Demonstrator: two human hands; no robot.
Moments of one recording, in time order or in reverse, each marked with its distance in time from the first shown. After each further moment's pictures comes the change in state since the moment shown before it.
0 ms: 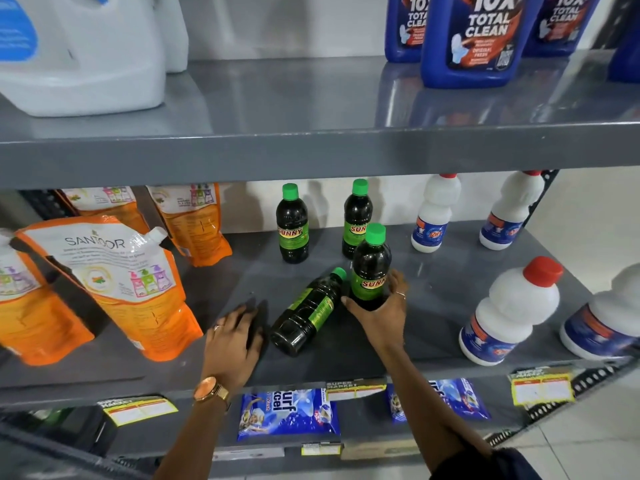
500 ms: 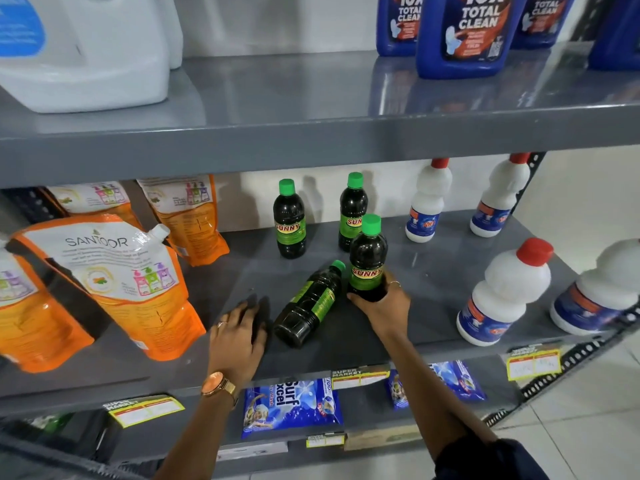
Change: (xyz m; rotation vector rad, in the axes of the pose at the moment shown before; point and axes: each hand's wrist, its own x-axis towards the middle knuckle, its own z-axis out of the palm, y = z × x) left_hand 0.001 -0.002 0.000 0.014 -0.003 0.015; right_hand -0.002 -0.003 -0.003 -0.151 0.010 -0.052
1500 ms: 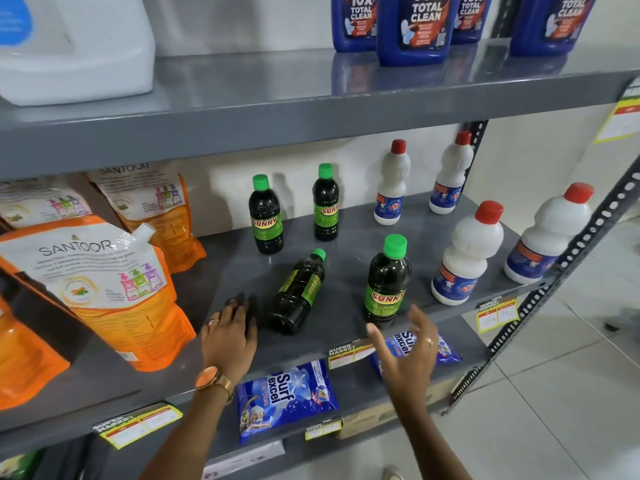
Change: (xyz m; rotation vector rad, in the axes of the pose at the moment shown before) left_hand 0.001 -0.009 0.000 0.007 0.029 0.138; right_hand -0.146 0.003 -0.031 -0.071 0.424 0.021
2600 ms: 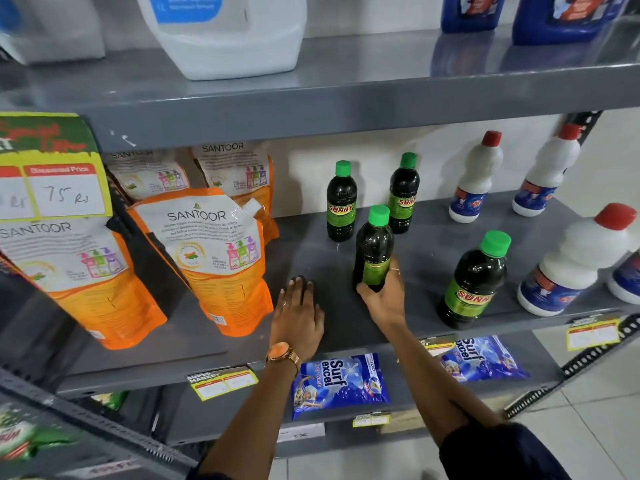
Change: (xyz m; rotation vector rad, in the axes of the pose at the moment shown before) left_hand 0.000 -0.026 0.012 -0.033 -0.005 0.078; right_hand 0.025 -0.060 0.154 0.169 -0.384 -0.007
